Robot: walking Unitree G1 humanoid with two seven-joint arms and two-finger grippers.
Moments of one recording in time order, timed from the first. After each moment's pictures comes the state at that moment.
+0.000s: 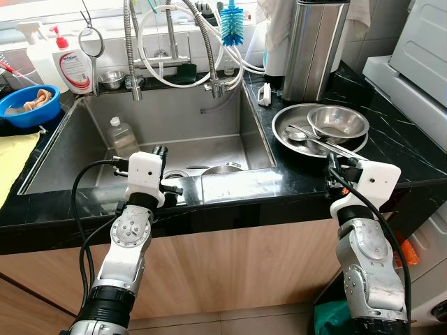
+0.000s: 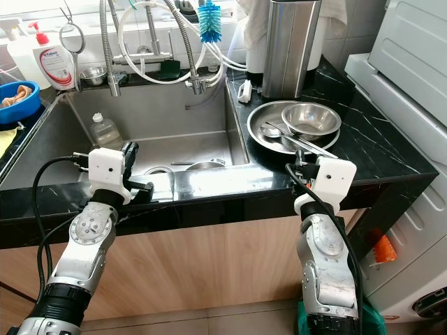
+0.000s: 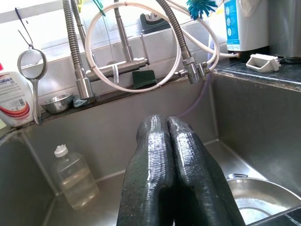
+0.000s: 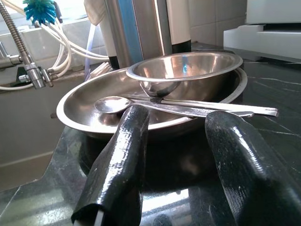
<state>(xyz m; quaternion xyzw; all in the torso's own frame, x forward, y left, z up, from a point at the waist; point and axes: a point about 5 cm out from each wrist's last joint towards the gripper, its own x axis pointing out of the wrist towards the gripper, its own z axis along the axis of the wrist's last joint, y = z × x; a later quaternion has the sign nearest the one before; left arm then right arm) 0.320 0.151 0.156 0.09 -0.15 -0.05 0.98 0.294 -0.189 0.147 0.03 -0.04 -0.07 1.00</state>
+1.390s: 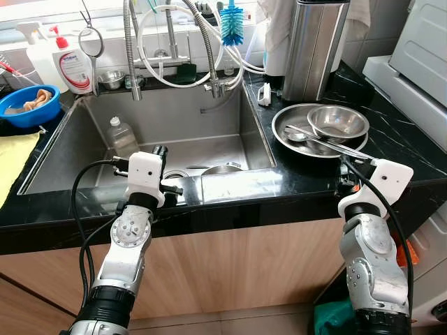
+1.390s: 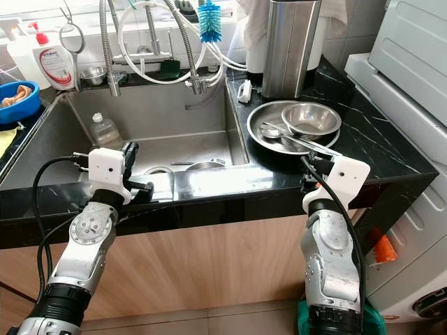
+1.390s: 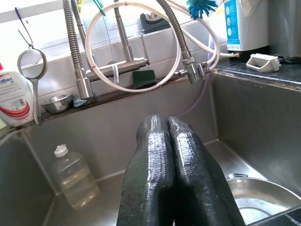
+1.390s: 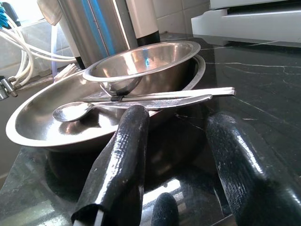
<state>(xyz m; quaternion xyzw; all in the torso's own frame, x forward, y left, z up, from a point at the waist) 0.320 0.151 0.156 0.09 -0.15 -0.05 0.98 0.299 -0.202 0.146 0.07 -0.02 -0.13 0.99</state>
